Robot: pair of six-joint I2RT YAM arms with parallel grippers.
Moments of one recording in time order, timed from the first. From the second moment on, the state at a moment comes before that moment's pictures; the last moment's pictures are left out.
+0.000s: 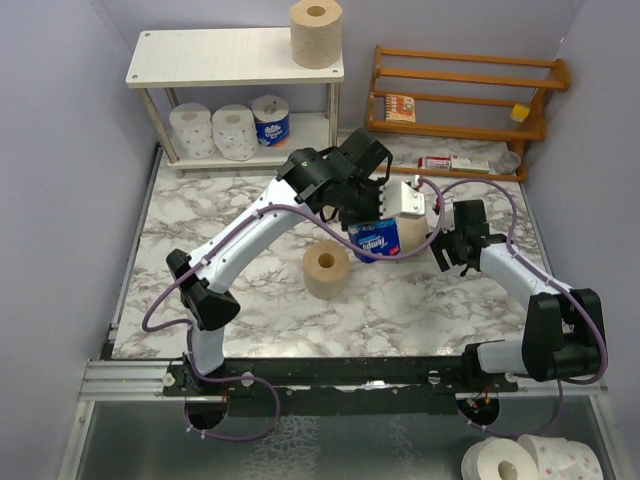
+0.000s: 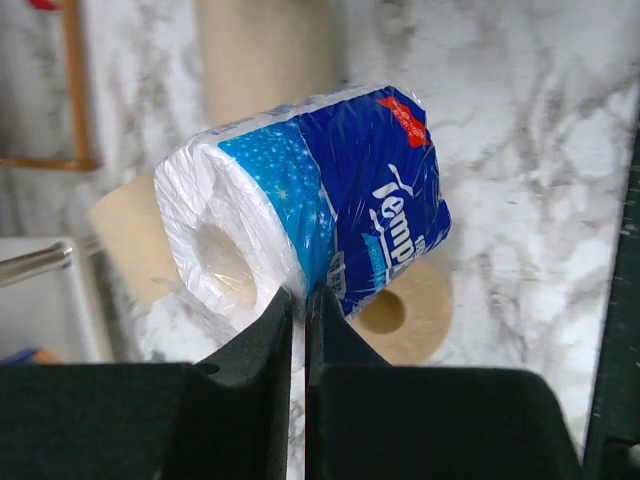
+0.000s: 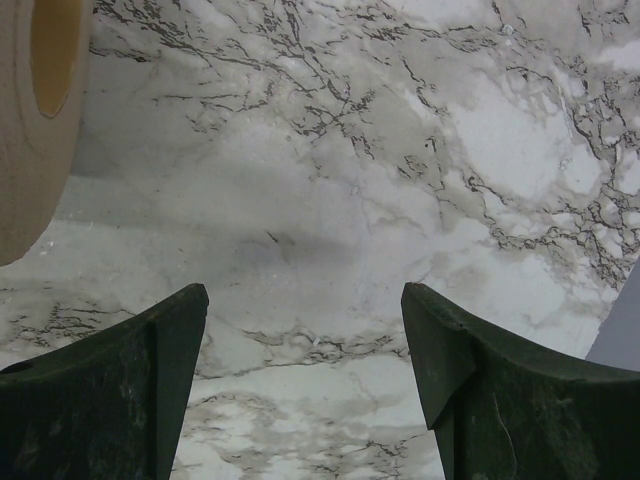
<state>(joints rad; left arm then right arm) -0.92 1.89 2.23 -1.32 0.29 0.68 0.11 1.34 0.71 -0.34 0.19 -0.35</state>
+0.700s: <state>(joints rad) -0.60 1.86 1.75 -0.35 -0.38 0.91 0.11 1.34 0.71 -0.34 0.17 -0.35</state>
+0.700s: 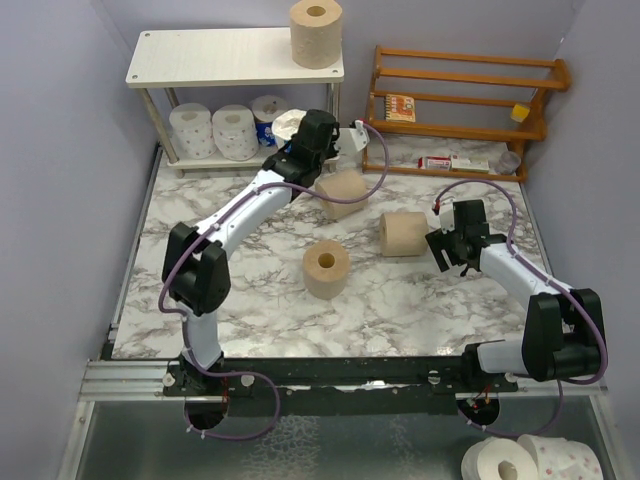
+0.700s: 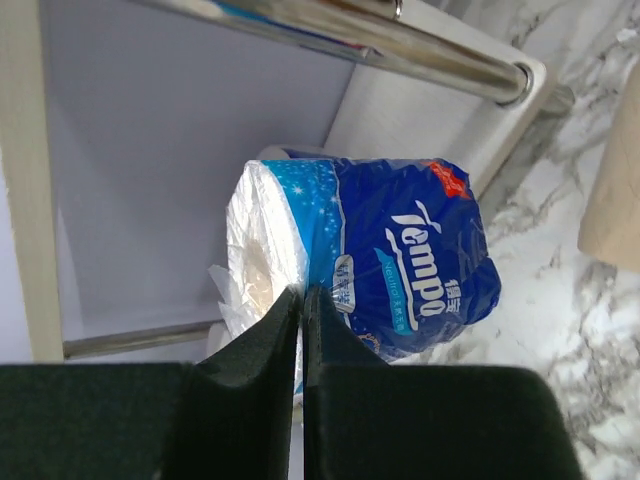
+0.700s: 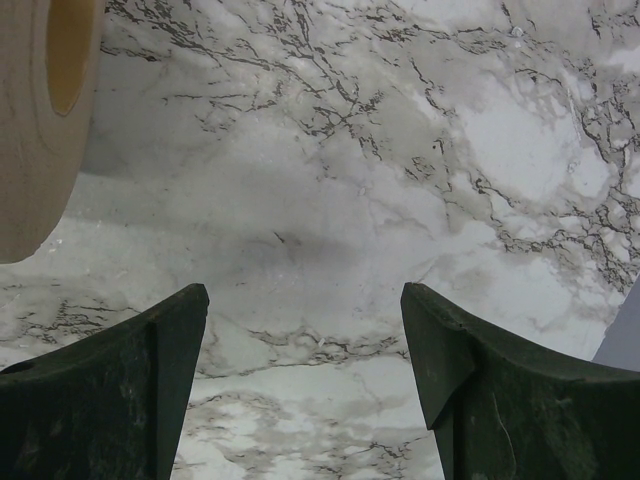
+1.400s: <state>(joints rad) -0.53 2.14 1.76 0.19 -0.39 1.10 0.11 1.37 0.71 -0.34 0.17 -0.35</state>
